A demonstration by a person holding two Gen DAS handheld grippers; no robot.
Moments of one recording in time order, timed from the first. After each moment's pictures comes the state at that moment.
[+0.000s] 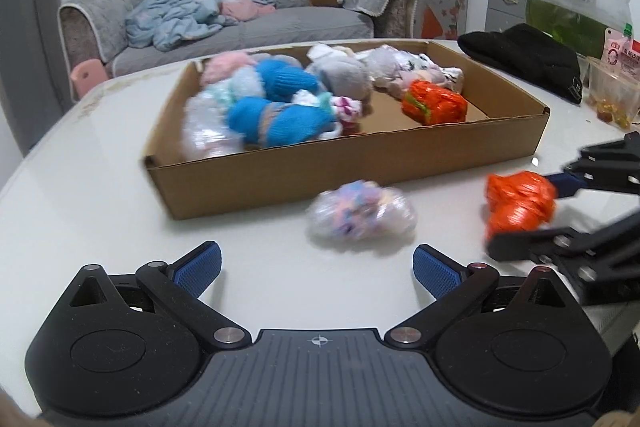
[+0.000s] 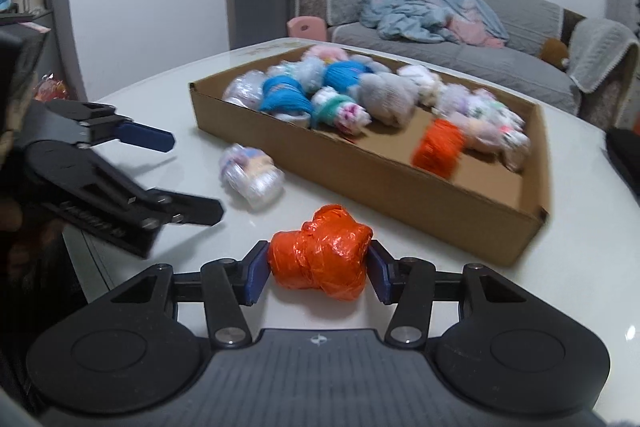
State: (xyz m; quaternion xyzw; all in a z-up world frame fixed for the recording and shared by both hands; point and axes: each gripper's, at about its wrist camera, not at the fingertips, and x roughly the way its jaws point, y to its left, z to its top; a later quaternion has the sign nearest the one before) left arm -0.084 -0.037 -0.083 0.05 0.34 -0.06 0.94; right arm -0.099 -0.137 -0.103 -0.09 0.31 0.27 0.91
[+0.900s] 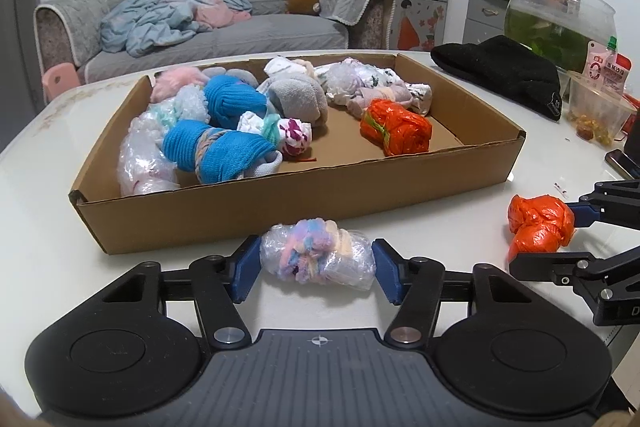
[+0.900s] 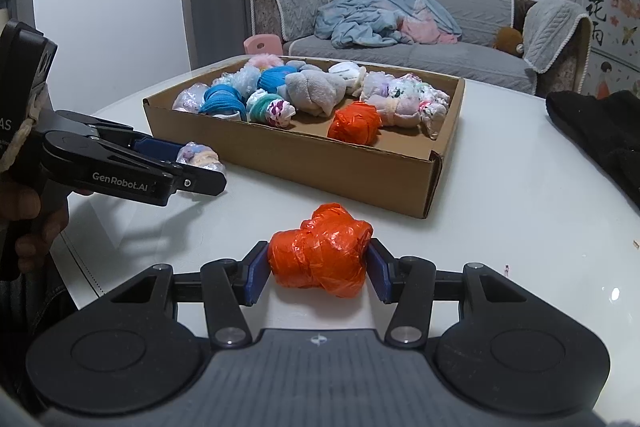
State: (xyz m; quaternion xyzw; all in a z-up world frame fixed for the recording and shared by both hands) left arm -0.068 -0.059 -0.082 0.03 0.33 -0.10 0.94; right arm -0.099 -0.186 -0.110 -0.05 0.29 0.24 0.92
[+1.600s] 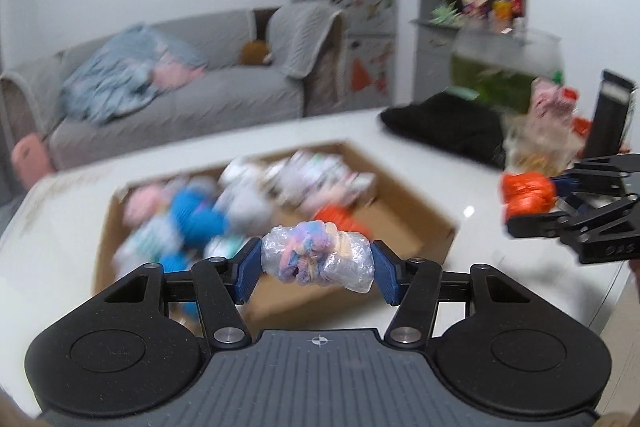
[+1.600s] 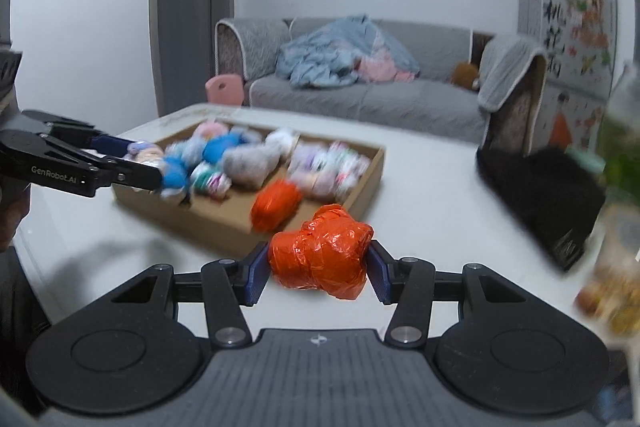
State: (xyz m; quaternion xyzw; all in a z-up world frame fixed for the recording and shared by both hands) left arm -0.057 -0.085 0.004 0.07 0.26 -0.18 0.95; right arm -0.083 -0.236 -0.036 -0.06 0.24 0.20 0.95
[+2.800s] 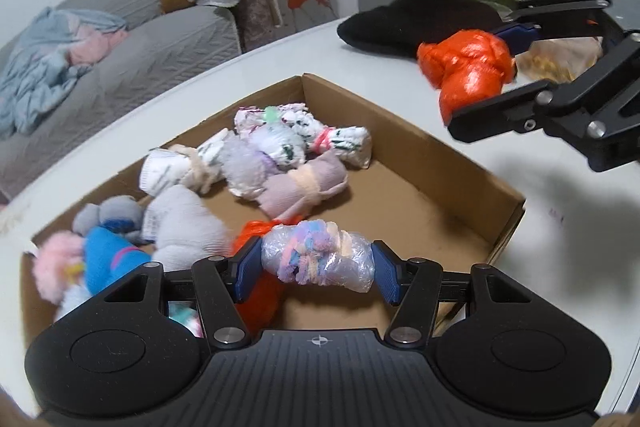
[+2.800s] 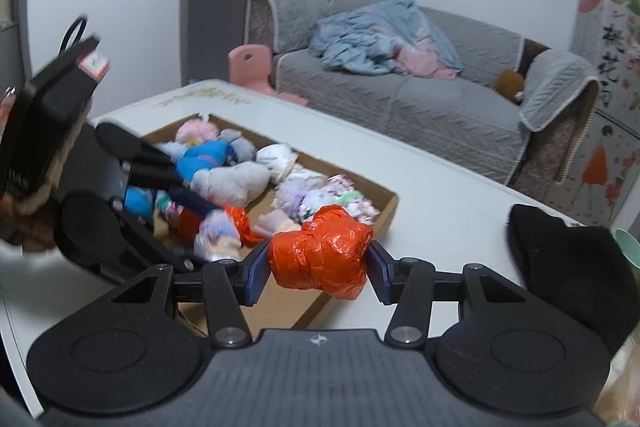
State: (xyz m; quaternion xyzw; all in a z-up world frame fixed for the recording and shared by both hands) left arm 0.062 -0.121 -0.046 0.19 0.37 -0.25 0.88; right arm 0.014 -0.218 -0.029 -0.14 0.28 0.26 0.91
